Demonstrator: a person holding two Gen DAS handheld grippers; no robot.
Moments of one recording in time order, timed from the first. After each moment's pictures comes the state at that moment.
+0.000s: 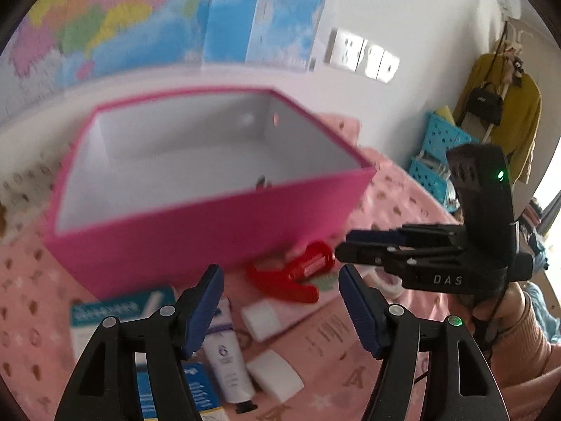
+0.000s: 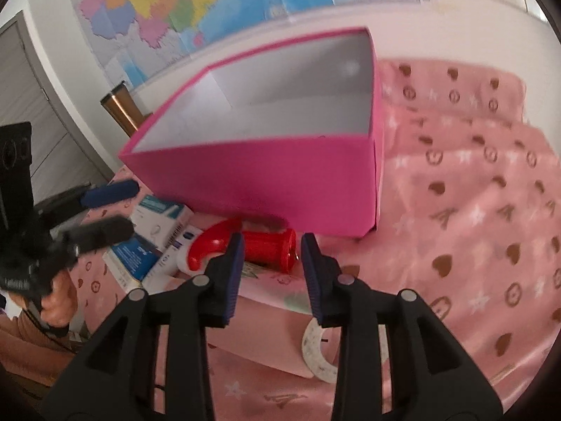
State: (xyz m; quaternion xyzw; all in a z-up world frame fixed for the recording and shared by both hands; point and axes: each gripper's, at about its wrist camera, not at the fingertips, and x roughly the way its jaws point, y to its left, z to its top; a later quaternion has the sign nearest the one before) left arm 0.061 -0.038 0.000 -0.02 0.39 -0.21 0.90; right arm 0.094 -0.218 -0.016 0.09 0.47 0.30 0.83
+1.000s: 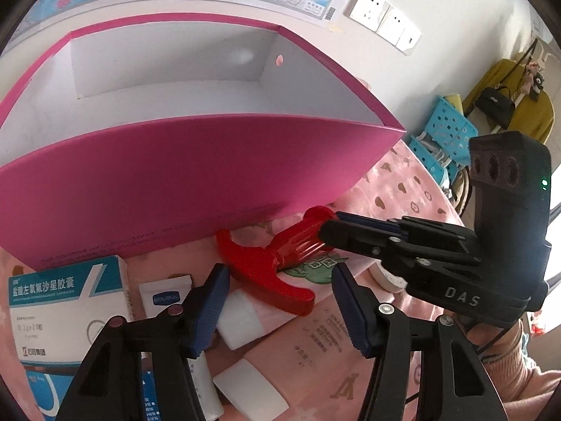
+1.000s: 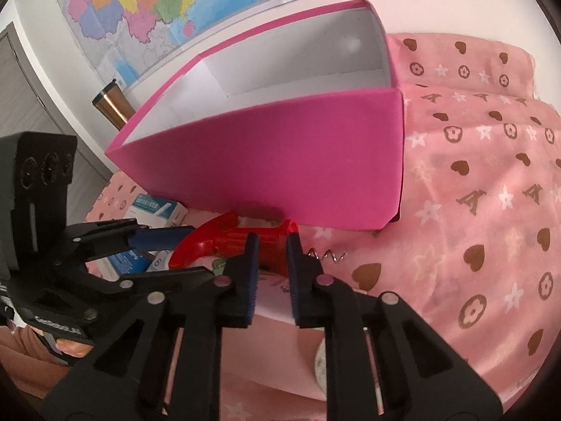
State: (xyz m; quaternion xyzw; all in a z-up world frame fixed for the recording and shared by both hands) left arm 0.090 -0.049 -0.040 -0.08 0.47 -0.22 0.85; right arm 0.097 -0.208 -0.028 0.11 0.47 0.30 0.82
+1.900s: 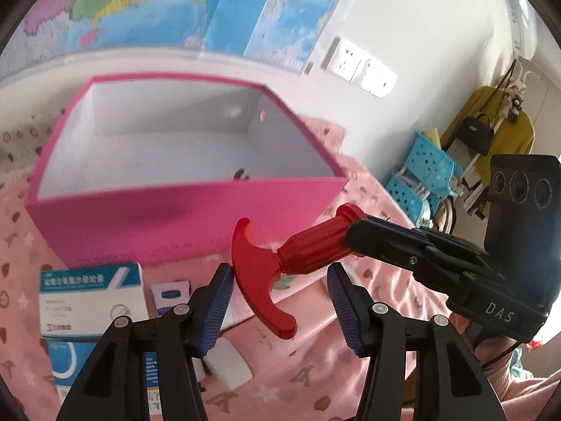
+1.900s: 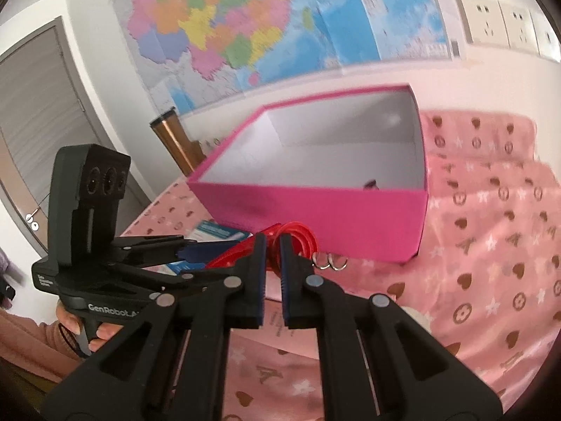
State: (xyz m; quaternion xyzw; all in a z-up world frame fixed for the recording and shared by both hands) left arm 0.047 -0.033 0.017 -0.11 0.39 -0.23 0.89; right arm 0.047 -0.205 0.059 0.10 0.37 0.35 0.85
